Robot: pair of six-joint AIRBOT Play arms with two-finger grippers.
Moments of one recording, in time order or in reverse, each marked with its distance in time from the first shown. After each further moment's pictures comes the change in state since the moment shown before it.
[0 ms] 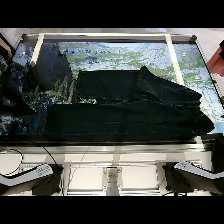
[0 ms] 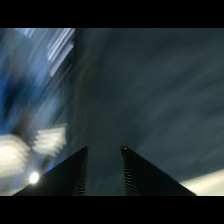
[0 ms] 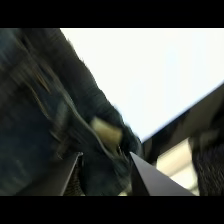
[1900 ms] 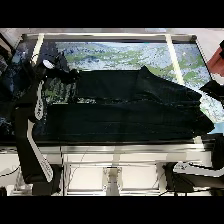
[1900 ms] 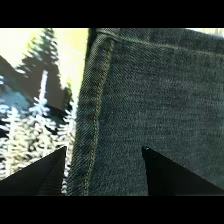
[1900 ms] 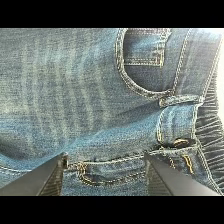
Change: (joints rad) left arm -0.568 -0.904 0.866 -0.014 0.317 -0.612; right arm 0.374 -0.132 0.114 0.123 -0.100 0.011
